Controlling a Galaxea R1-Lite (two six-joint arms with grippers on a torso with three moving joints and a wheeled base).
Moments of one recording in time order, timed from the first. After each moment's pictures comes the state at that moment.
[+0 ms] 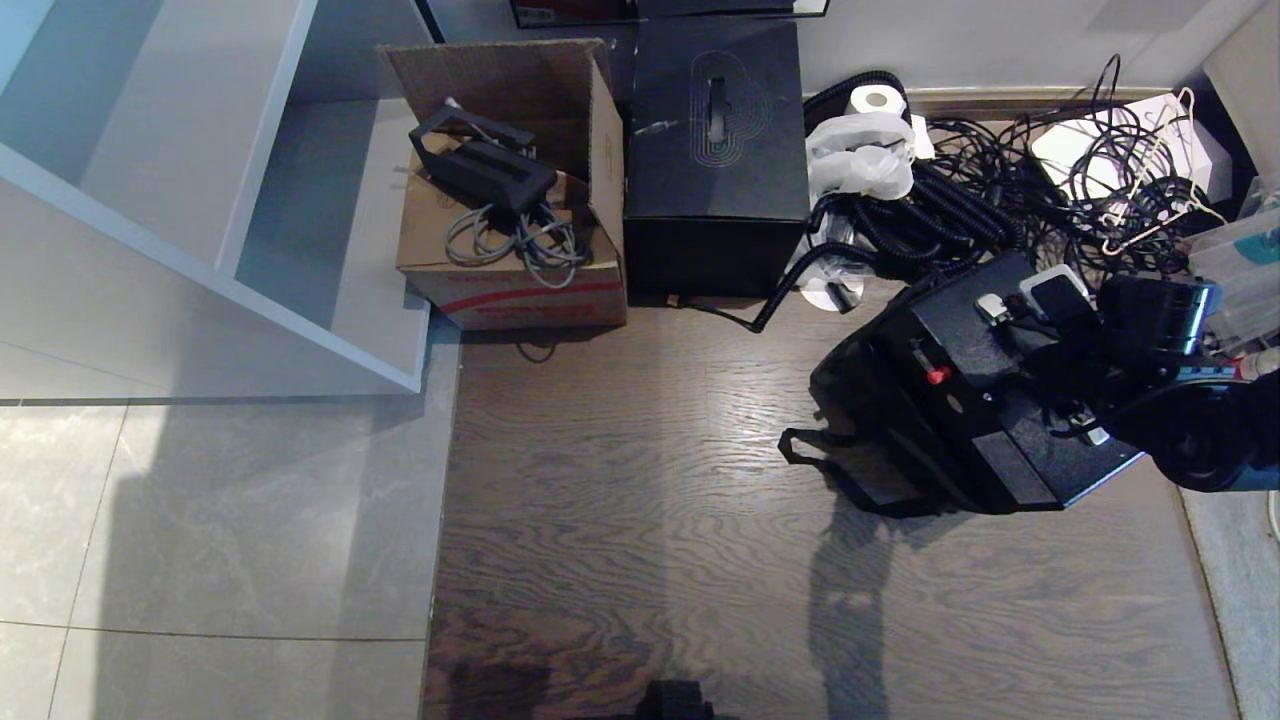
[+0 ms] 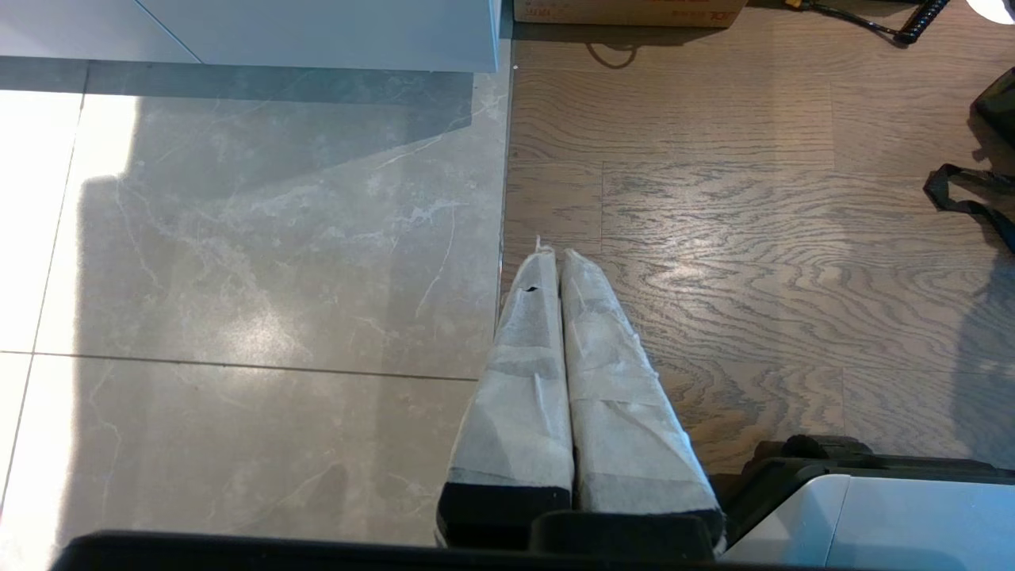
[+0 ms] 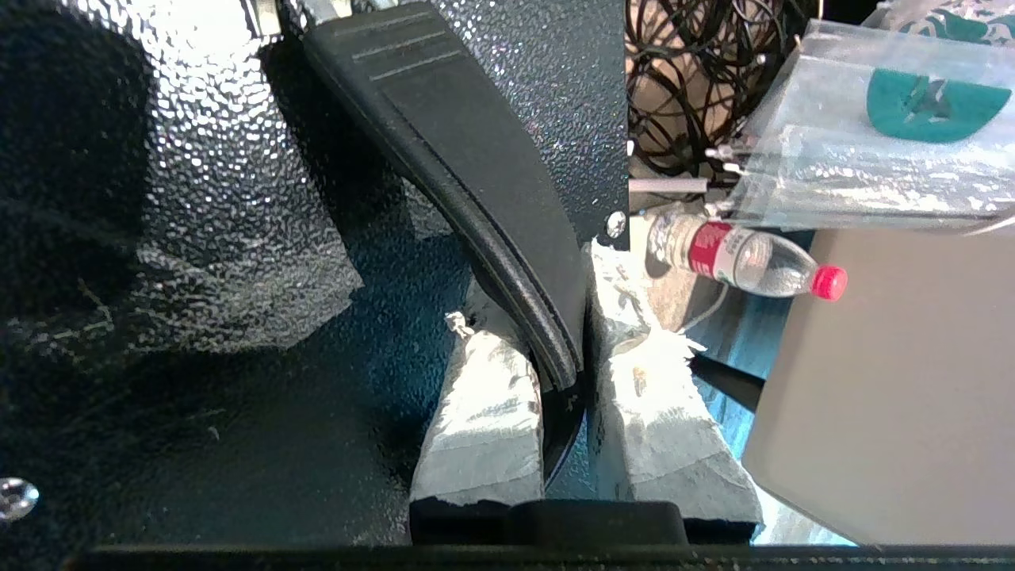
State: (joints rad) left arm 0.00 0.00 0.00 0.00 0.01 -0.01; right arm -0.06 1.93 -0.93 -0.87 -0.47 -0.64
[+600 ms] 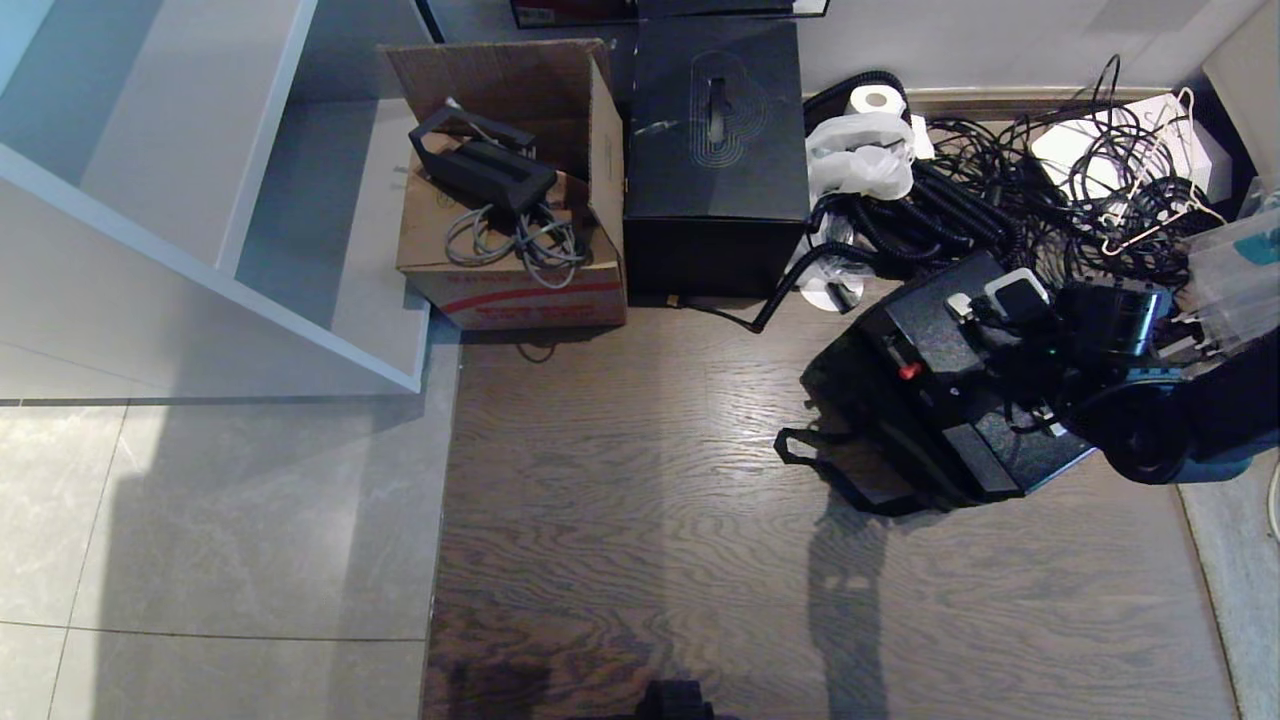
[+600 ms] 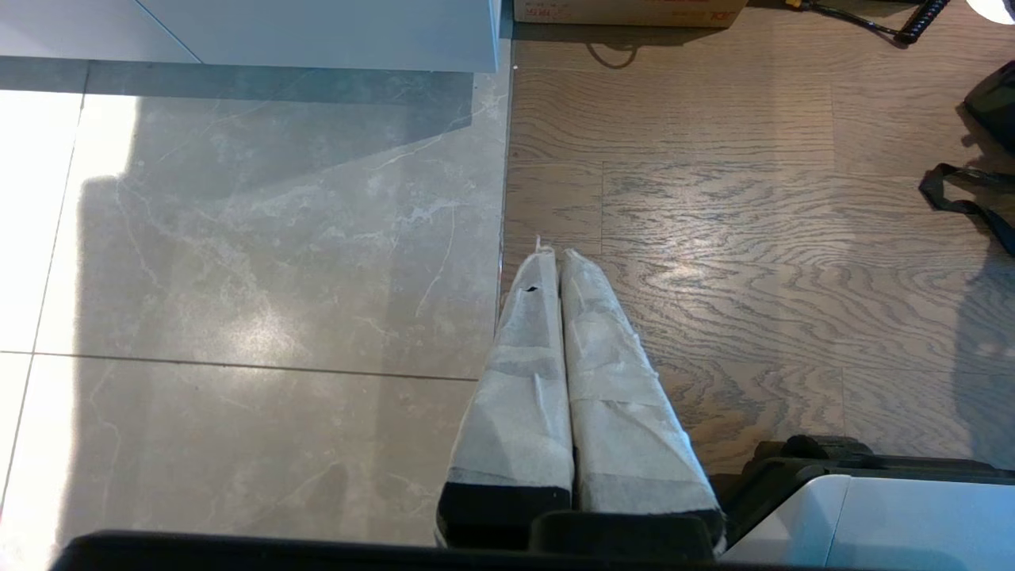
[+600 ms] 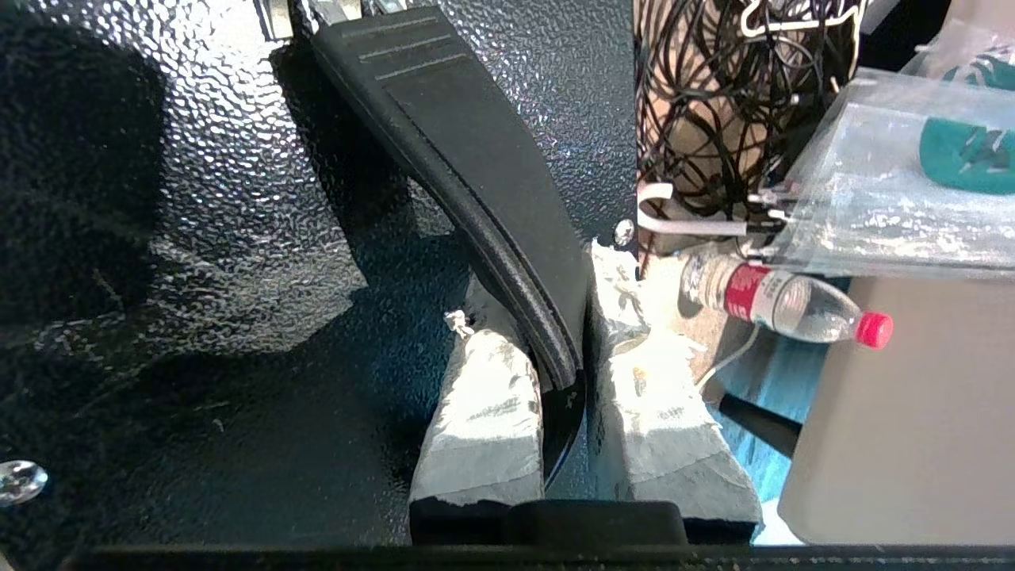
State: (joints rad) left arm 0.00 0.00 0.00 0.00 0.01 -0.01; right arm -0.02 2.03 -1.01 -0.92 -0.45 -0.64
